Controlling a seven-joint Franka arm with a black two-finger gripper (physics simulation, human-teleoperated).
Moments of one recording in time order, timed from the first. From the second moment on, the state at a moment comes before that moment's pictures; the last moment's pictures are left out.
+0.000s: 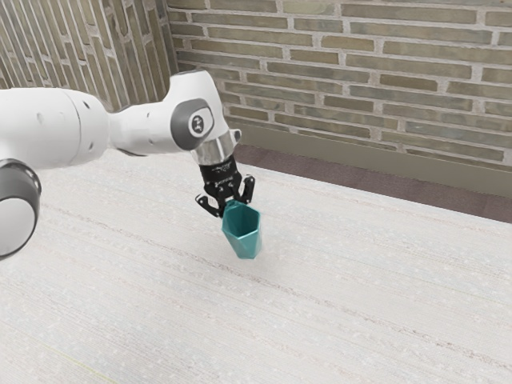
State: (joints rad) arm -0.26 0.42 0.22 -1.63 -0.35 1.95 -0.88
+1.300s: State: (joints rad) arm -0.09 0.20 0.41 -2.04 -0.25 1.97 -0.85
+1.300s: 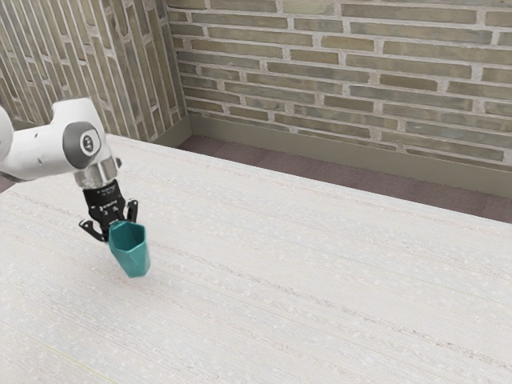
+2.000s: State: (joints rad) arm 0.00 0.34 0.41 -1.94 -0.45 2.01 -0.77
